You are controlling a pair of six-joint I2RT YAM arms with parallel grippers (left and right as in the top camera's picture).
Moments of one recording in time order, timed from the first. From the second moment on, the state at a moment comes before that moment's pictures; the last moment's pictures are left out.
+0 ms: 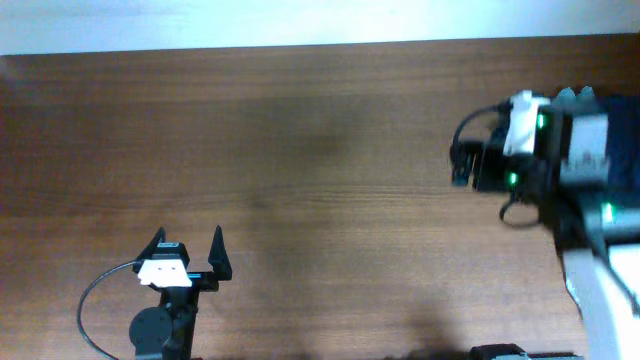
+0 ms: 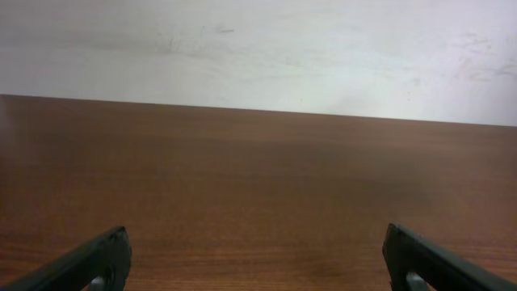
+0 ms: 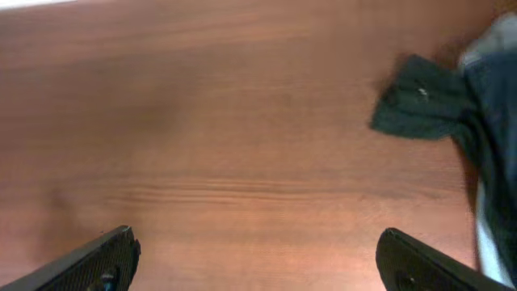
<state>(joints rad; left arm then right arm) 0.03 0.03 0.01 -0.07 0.07 -0.09 0.01 1.27 1.45 -1.07 -0.07 0.14</state>
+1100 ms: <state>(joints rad) 0.03 0.03 0.01 -0.07 0.07 -0.09 -0.59 2.06 1.56 -0.67 -0.02 0.24</state>
